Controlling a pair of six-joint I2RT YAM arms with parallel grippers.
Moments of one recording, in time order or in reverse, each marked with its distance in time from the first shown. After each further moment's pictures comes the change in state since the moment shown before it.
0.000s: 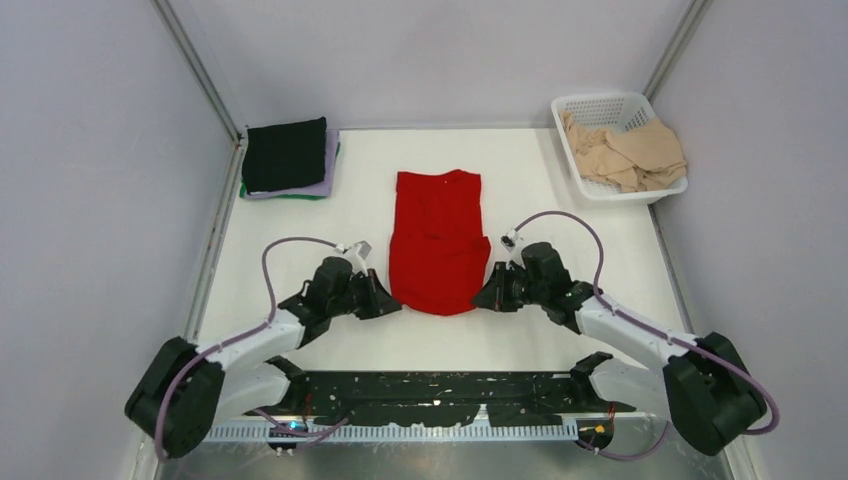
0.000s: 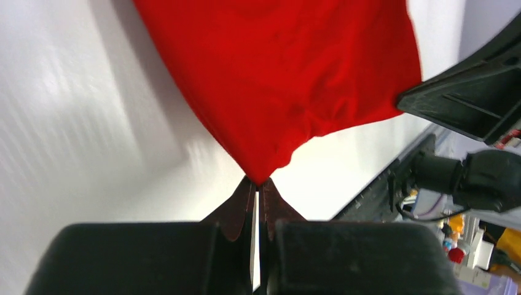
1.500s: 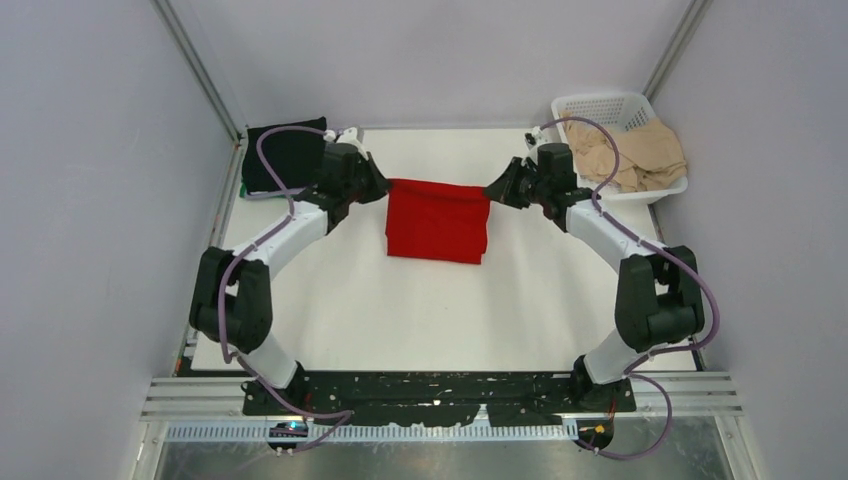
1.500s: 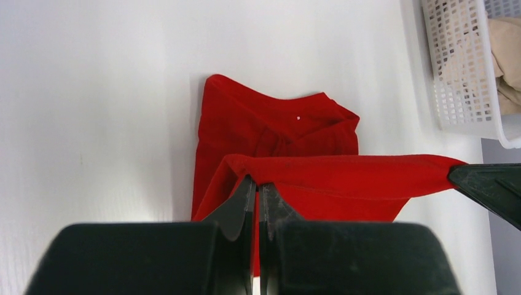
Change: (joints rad) left arm 0.189 0.433 0.808 -0.195 -0.269 0.216; right arm -0.283 0.427 0.654 -0.059 0.024 -0.067
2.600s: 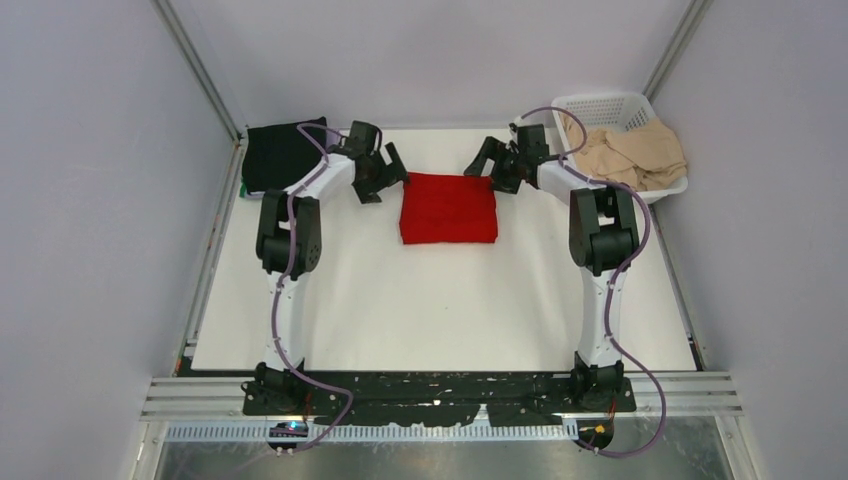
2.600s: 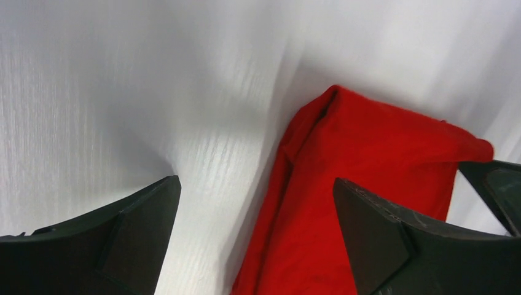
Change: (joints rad) left arm 0.077 0.690 0.735 -0.498 0.082 -0.168; right arm -0.057 0.660 0.565 -0.089 -0.035 0.016
